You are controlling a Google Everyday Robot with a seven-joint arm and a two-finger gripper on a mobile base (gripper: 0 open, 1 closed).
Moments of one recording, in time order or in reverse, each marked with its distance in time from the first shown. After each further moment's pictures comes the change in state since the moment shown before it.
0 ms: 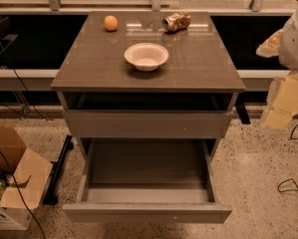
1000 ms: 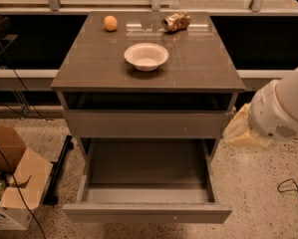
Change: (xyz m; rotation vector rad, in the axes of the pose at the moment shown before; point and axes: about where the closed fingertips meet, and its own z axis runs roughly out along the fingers) arm 0.003 0.053 0.104 -0.078 -0.164 0.013
